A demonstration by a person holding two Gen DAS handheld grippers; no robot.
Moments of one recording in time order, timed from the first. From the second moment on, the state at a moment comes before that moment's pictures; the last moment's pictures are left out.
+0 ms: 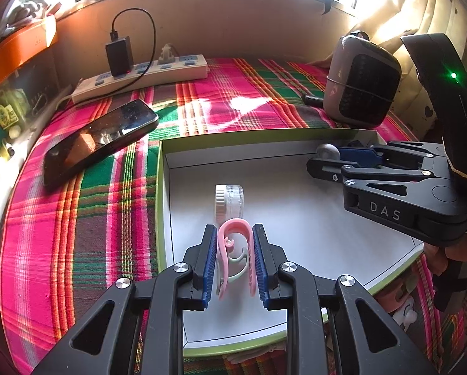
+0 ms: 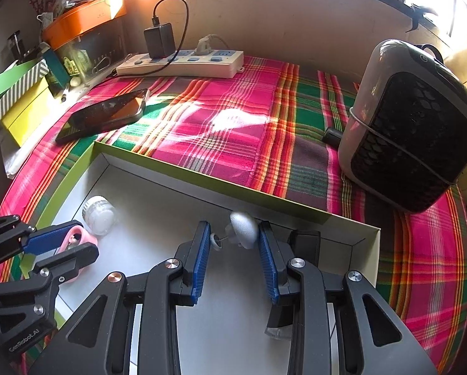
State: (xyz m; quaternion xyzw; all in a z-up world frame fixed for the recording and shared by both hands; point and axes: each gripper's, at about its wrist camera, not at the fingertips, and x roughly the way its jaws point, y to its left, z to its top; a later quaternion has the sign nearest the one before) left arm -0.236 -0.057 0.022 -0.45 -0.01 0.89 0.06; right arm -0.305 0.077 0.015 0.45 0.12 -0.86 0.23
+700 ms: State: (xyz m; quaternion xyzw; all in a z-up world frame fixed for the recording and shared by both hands) left arm -0.237 -0.056 0.021 -0.45 -0.01 0.89 0.06; right arm -0.308 0.075 0.012 0.46 0.13 -0.85 0.22
